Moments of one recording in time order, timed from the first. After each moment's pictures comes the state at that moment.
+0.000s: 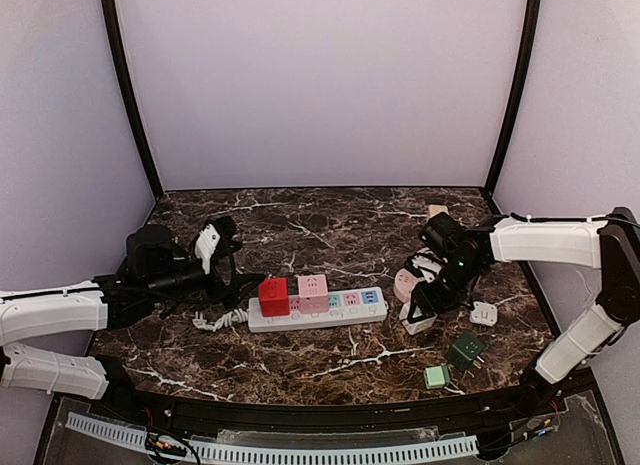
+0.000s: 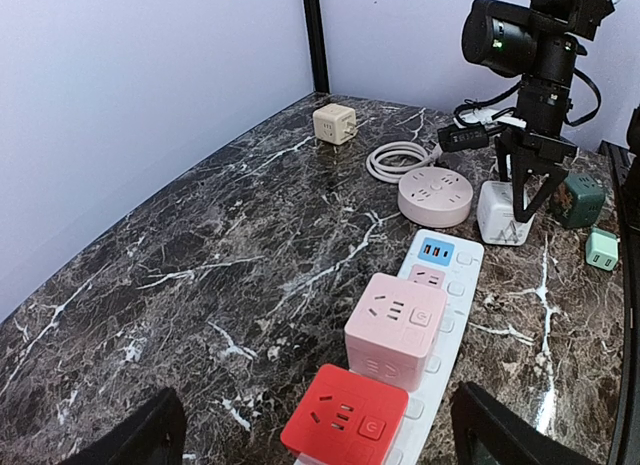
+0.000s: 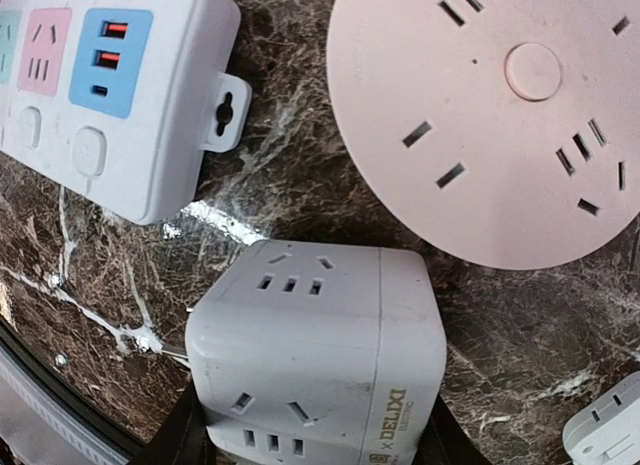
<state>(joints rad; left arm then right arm) -0.69 1.02 0.48 0.27 0.22 0.16 0.63 1.52 0.93 -0.79 -0.19 0.23</state>
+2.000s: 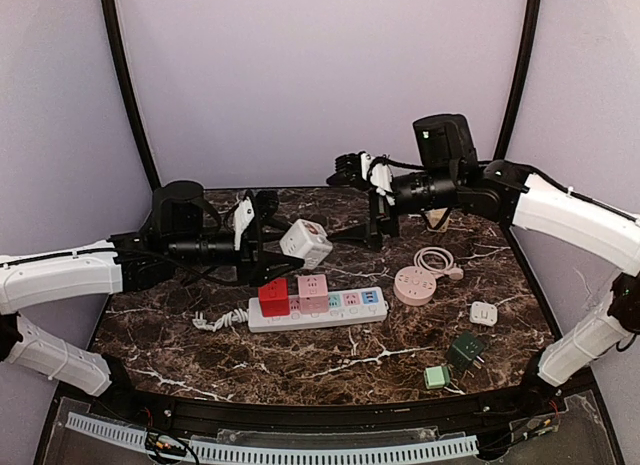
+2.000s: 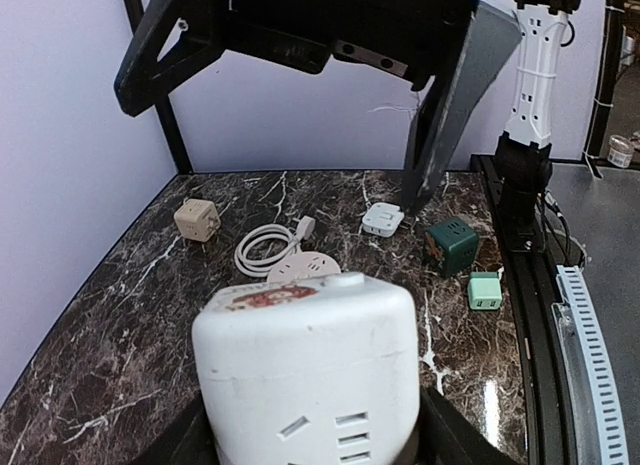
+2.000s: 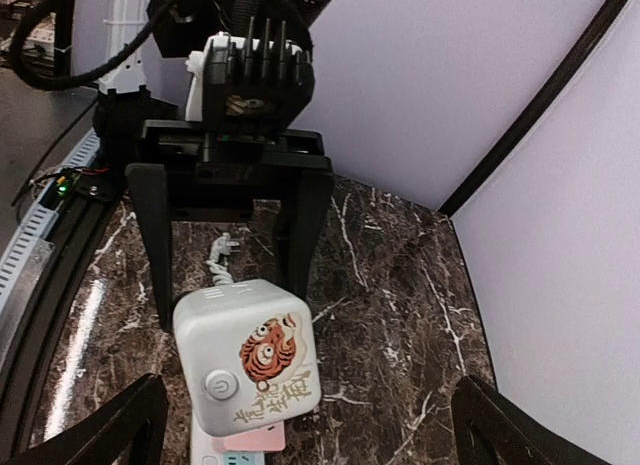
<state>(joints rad) -0.82 1.23 0.86 0.11 0.45 0.24 0.87 1.44 1.37 -0.32 -0.49 -0.68</state>
